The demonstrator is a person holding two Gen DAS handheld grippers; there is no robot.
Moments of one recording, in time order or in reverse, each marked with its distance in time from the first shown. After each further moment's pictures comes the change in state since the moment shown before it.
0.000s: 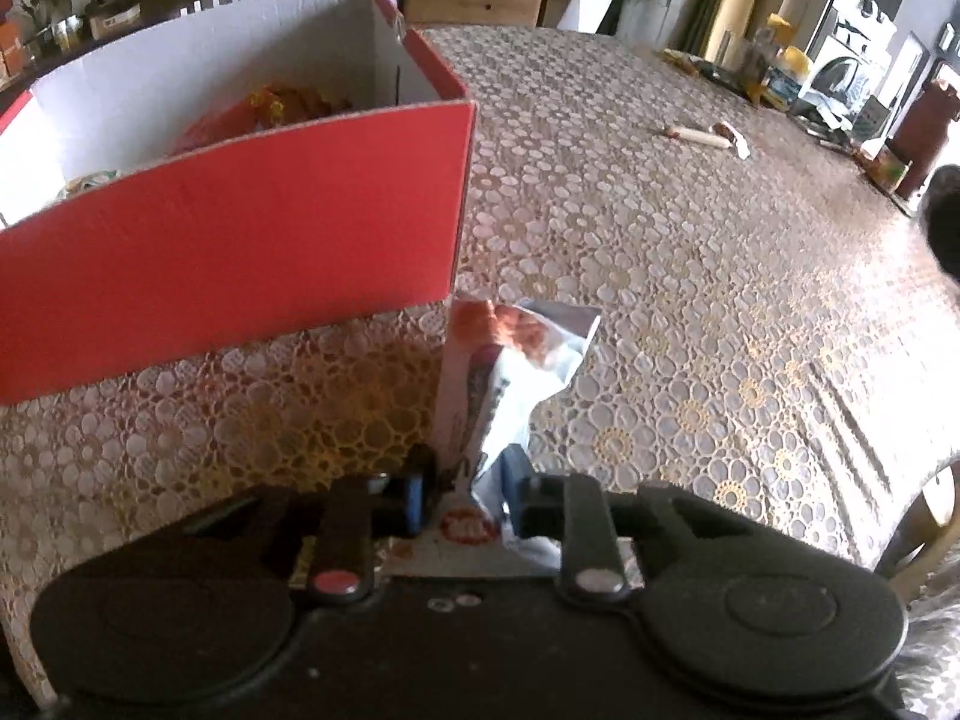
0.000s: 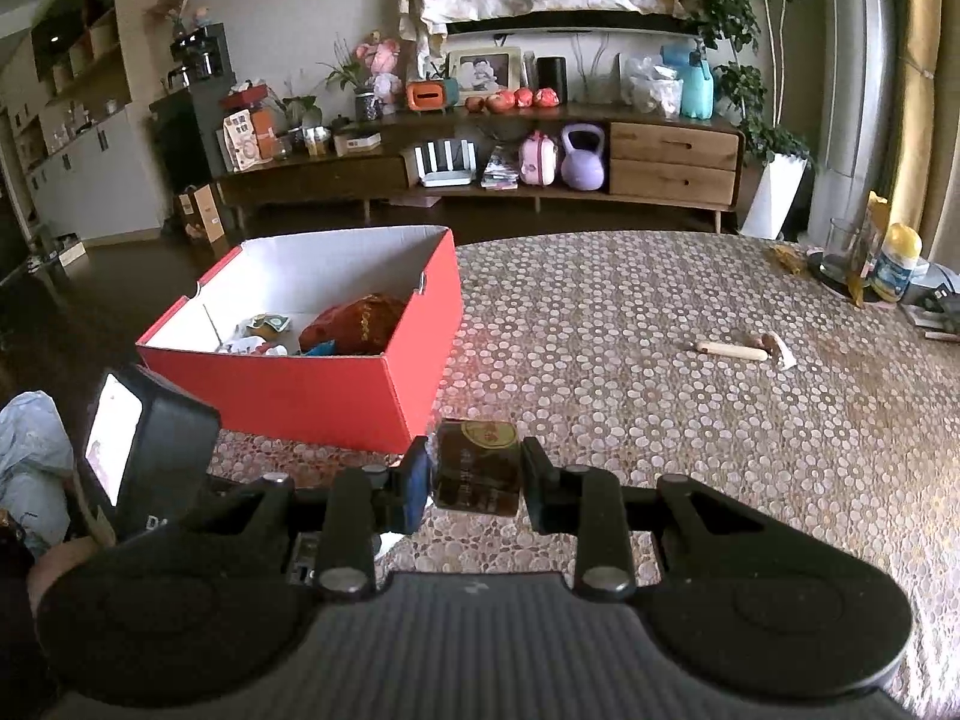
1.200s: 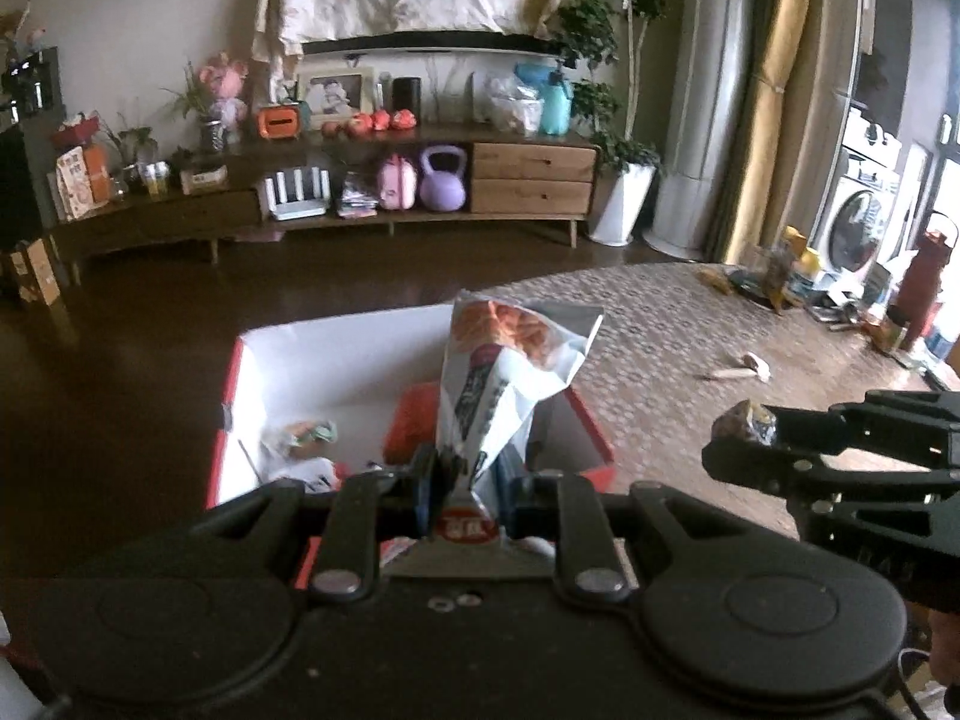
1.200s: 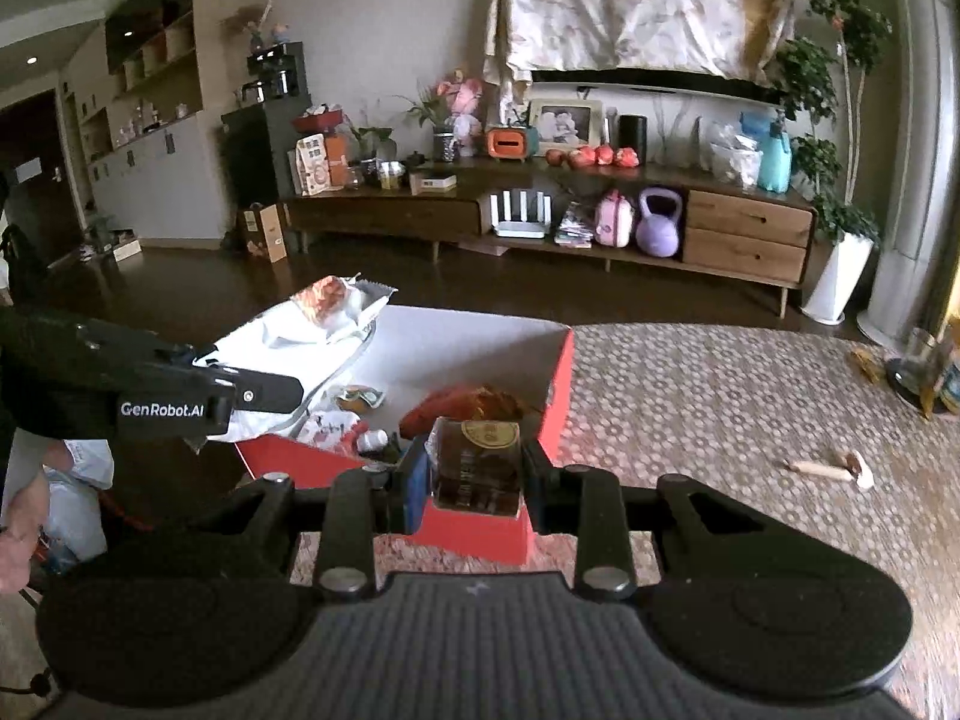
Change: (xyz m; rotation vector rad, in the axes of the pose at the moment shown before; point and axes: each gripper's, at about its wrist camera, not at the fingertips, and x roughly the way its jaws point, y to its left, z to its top) left arm -0.172 0.063 0.060 -0.003 -0.340 0.119; right arm 0.014 0.076 0.057 -0.112 -0.089 0.100
